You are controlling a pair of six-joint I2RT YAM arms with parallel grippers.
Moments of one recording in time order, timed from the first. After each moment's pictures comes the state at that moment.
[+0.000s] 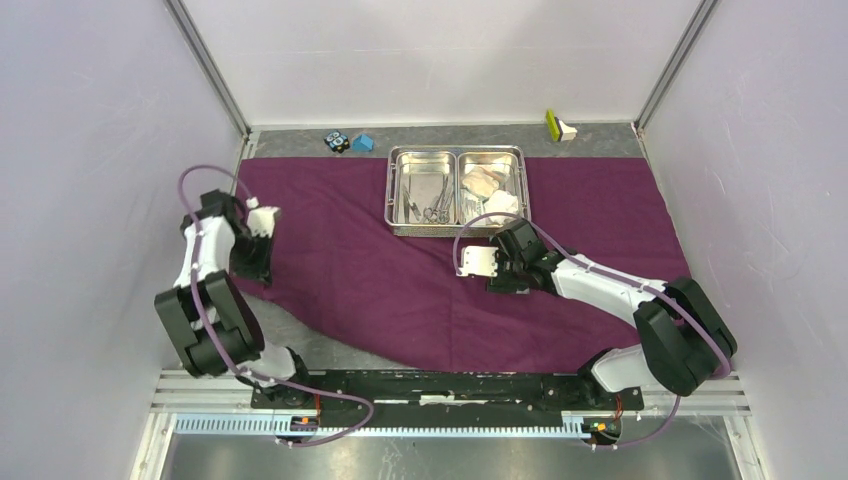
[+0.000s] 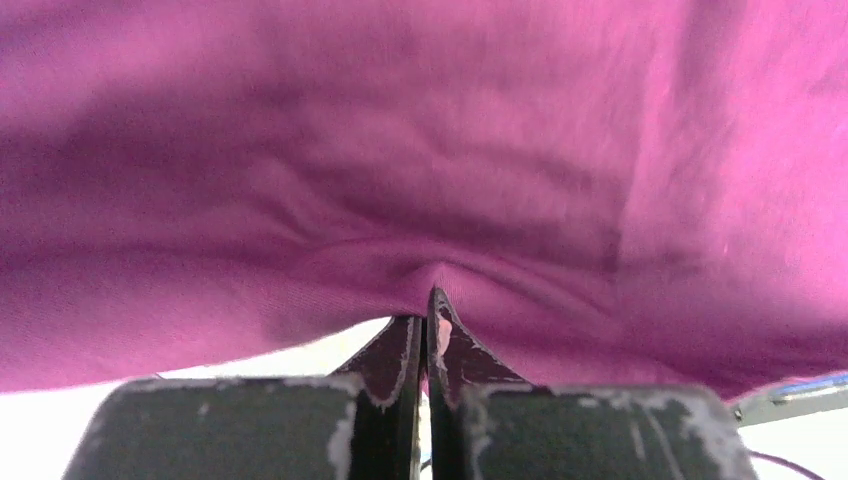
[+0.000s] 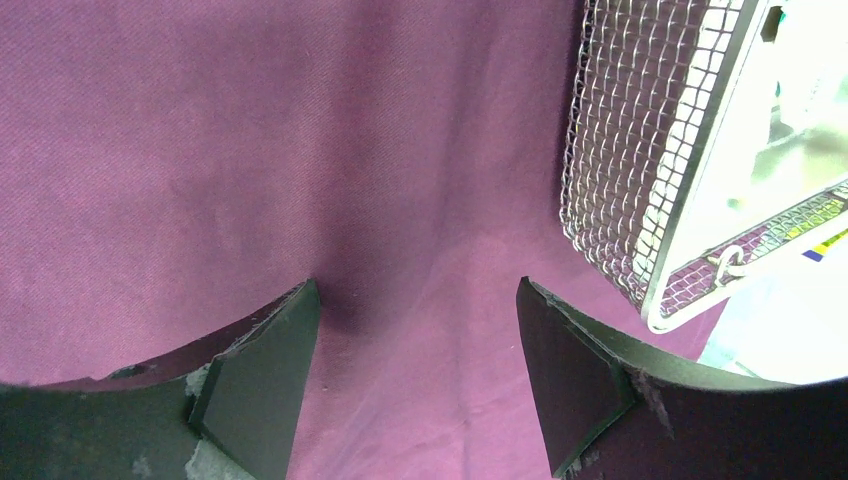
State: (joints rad) left arm 0.48 1.43 0.99 -0.99 0.21 0.58; right arm 0.61 1.40 0.70 -0.29 0.09 -0.98
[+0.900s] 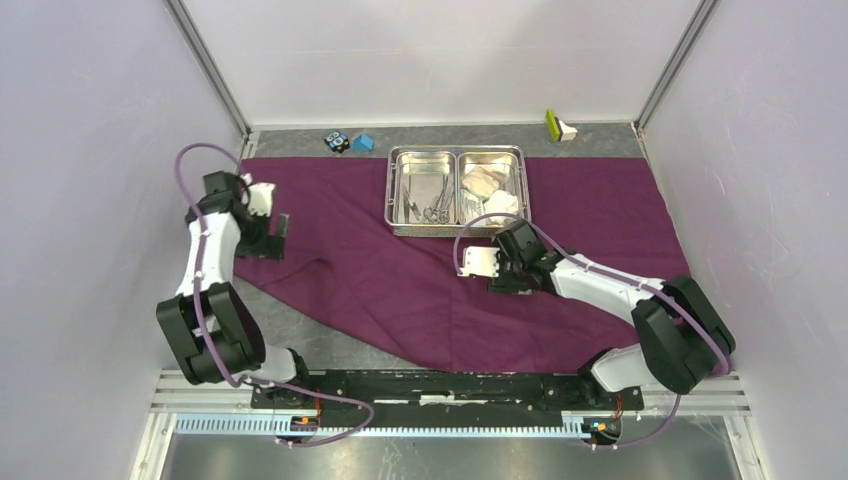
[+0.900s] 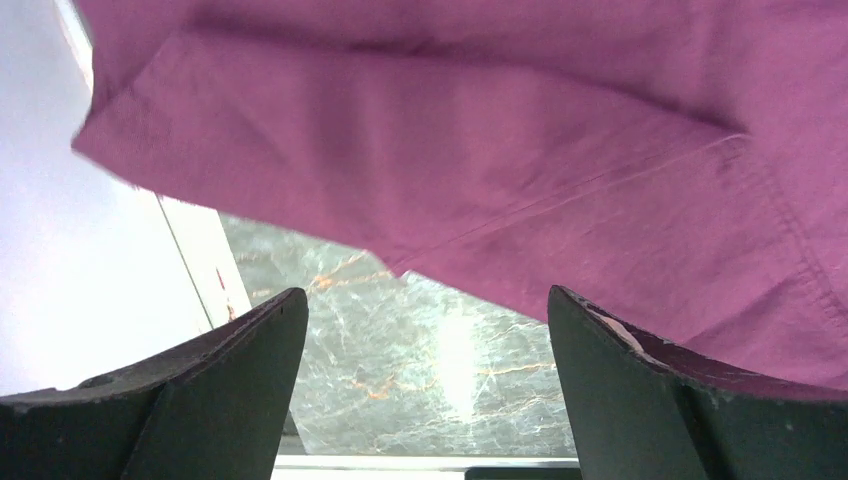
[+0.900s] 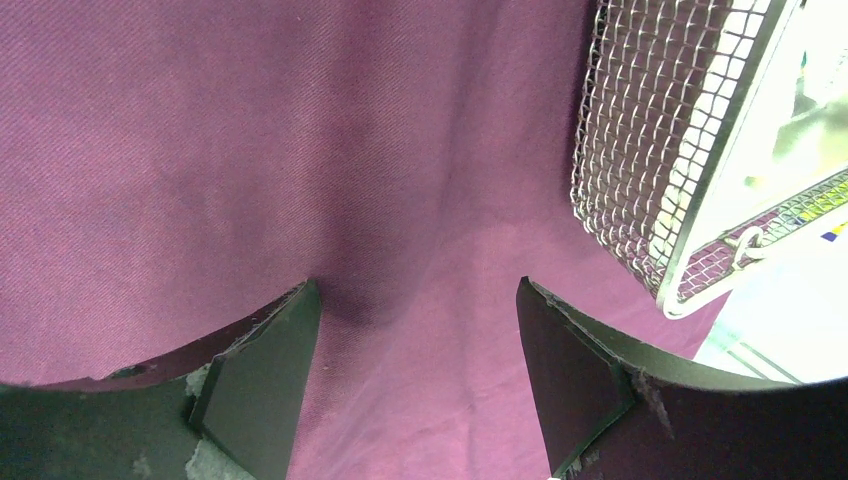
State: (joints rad) left arm 0.29 1.45 1.12 -0.86 0.06 0.43; right arm 0.61 1.41 0.70 -0.30 0.14 -0.97
